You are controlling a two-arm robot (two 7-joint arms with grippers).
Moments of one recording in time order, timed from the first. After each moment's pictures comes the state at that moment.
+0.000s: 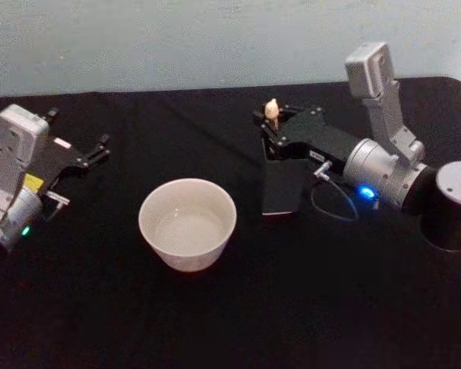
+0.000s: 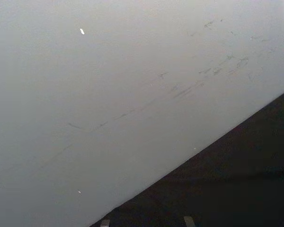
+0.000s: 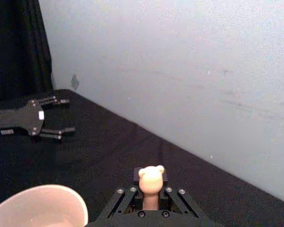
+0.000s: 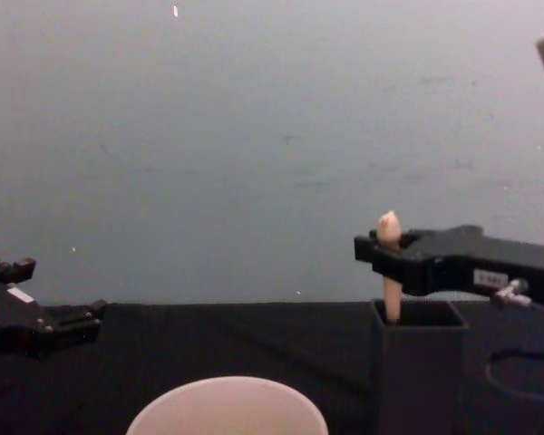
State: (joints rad) left arm -0.20 0.60 0.45 -1.41 -0.25 -0.12 0.03; right arm 0.30 0.39 -0.42 -1.50 0.36 0.12 0.42
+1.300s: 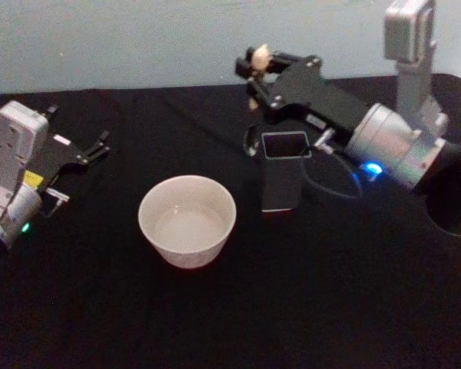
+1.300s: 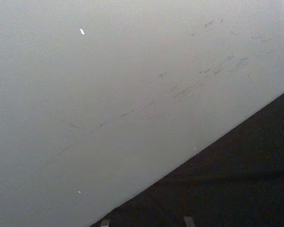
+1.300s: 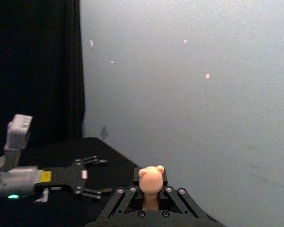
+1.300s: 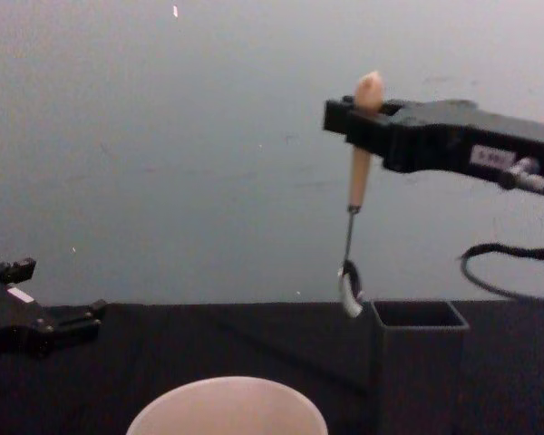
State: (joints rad) left arm -0.20 0.60 0.45 -1.41 -0.25 -0.12 0.03; right arm 0.28 0.42 -0.41 -1.70 0.45 0.05 0.46
